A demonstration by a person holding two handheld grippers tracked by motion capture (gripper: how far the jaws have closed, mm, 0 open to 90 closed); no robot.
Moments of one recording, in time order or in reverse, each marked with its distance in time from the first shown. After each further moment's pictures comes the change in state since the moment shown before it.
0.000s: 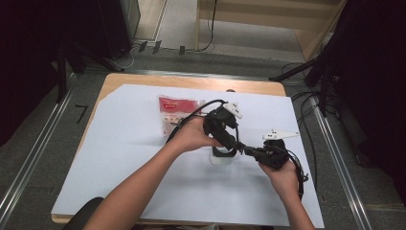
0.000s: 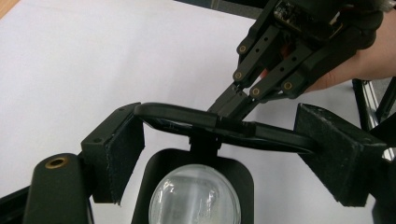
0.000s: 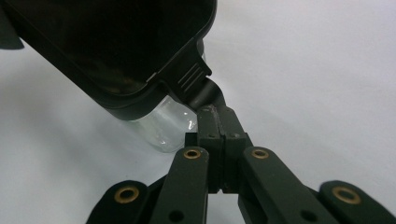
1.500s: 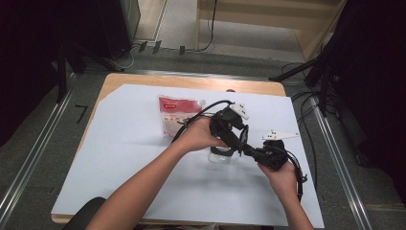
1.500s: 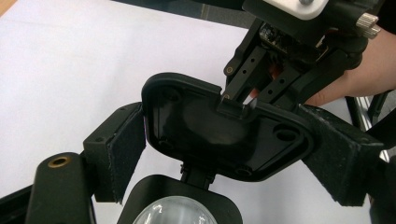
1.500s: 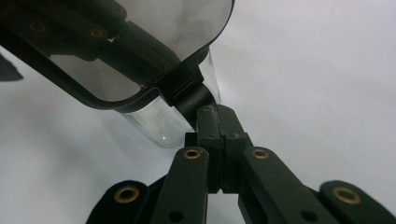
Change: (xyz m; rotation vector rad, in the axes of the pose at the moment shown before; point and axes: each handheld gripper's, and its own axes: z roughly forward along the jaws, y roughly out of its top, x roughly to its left) left arm -0.004 0.008 0.009 -0.016 -0.031 0.029; right arm 0.000 -0.002 0.002 -0.010 0.008 0.009
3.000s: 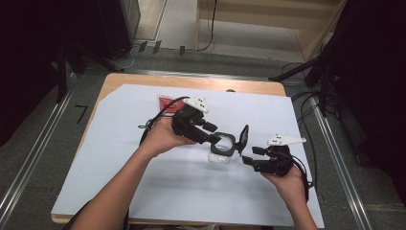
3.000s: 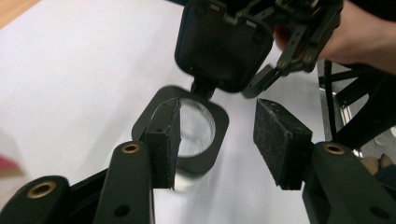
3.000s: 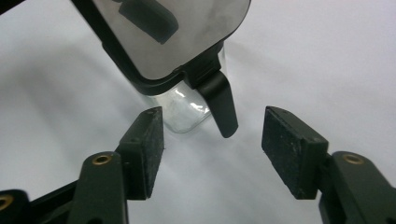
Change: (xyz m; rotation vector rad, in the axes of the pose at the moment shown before) left arm 0.001 -0.061 -0.083 -0.080 0.013 -0.123; right arm 0.011 -0.007 -0.021 -0.009 0.005 -0.018
